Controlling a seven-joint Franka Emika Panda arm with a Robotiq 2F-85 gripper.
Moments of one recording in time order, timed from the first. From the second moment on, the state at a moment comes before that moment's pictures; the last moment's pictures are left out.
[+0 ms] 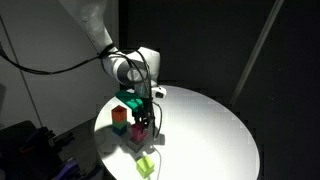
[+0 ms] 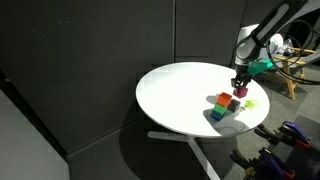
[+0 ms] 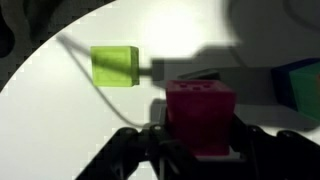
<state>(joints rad) -0.17 0.35 -0.19 -2.29 -0.08 2.52 -0.04</state>
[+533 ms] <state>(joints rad) -0.15 0.27 -0.19 -2.28 -0.10 2.44 -0.04</state>
